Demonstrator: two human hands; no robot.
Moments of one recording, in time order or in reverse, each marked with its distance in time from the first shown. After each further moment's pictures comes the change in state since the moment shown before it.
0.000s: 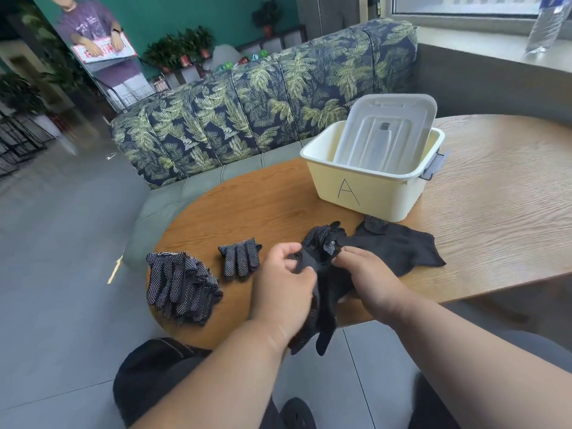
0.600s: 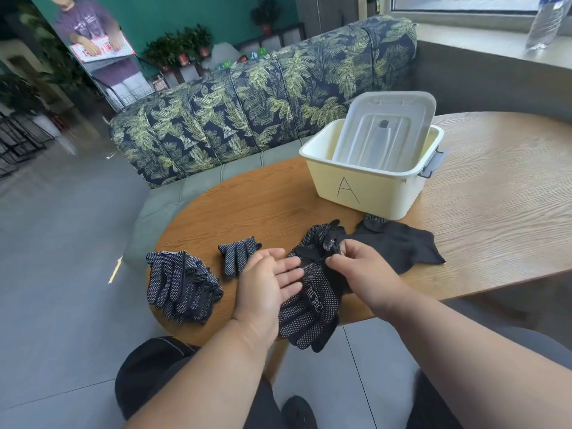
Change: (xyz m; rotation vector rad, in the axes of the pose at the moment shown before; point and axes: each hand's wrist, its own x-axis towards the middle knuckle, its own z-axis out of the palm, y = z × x) left_hand 0.002 0.005 -0.015 -0.478 0.083 -0.216; right_hand 0.002 0.002 -0.001 -0.035 -0.002 -0.091
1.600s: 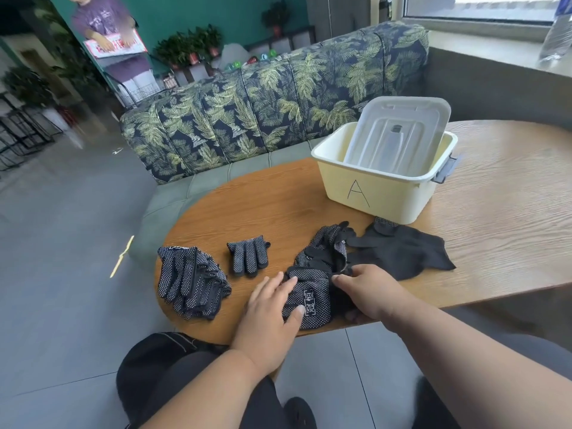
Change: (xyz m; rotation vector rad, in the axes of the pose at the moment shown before) left_hand 0.031 -0.074 -0.072 1.237 -0.246 0.529; right_hand -0.011 -0.002 0.012 -0.468 0.060 0.285
